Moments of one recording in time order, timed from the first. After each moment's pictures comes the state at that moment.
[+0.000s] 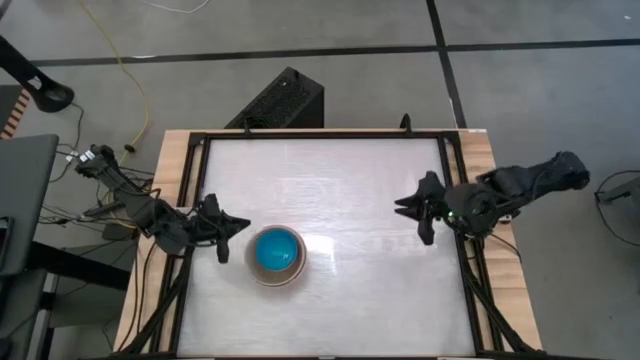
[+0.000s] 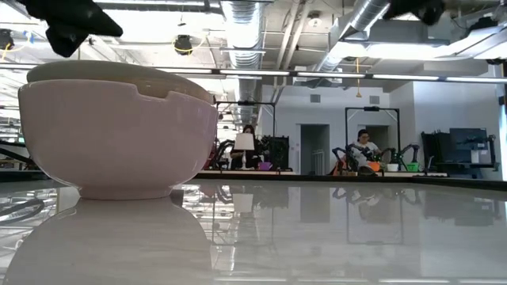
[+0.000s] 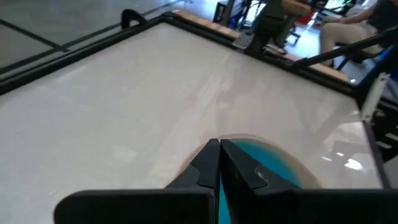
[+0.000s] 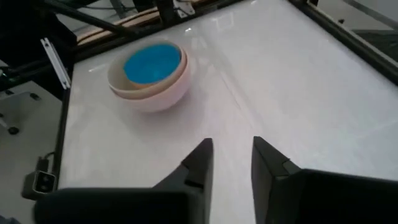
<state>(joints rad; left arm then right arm) -0.67 0.70 0.58 -0.34 -0.89 -0.65 0.36 0.84 1.03 -0.77 0.43 0.55</state>
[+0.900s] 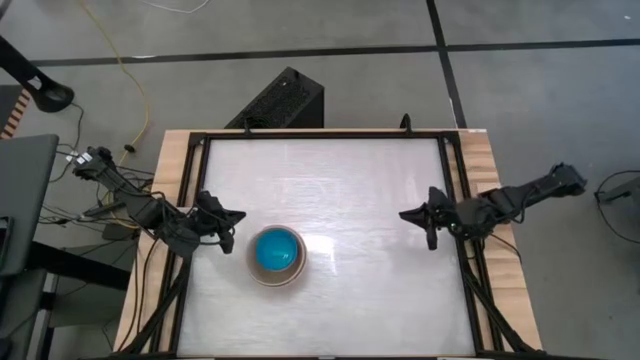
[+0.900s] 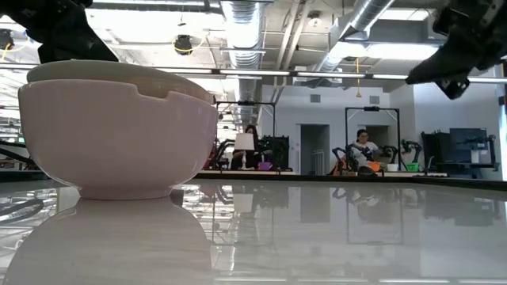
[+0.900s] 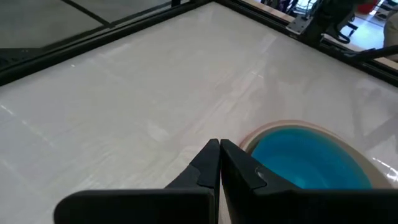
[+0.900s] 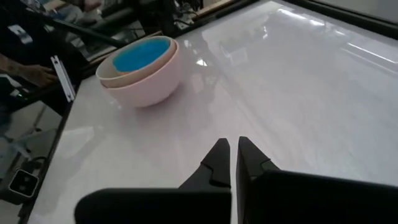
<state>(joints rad) -0.63 0.70 0.58 -0.58 -0.93 -0.88 0.36 0.43 0.37 -0.35 0.45 0.55</state>
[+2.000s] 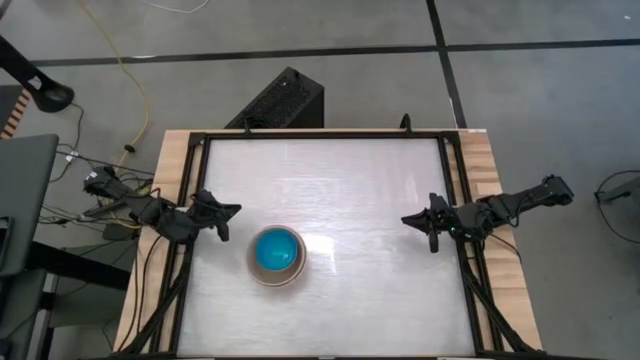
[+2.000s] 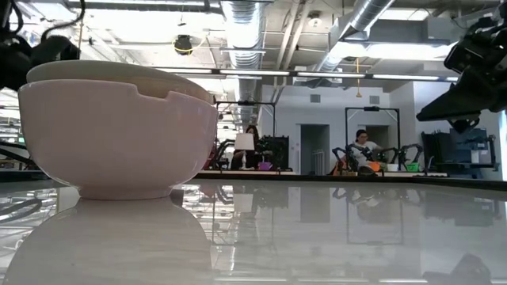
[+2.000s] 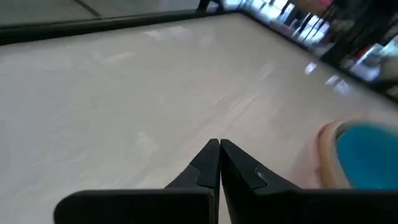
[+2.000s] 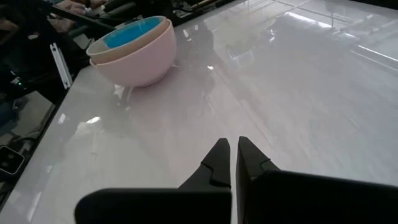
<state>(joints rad) -0.50 0.18 0.15 -0.43 -0.92 -0.77 0.34 0.12 0.12 -0.37 0.42 0.52</state>
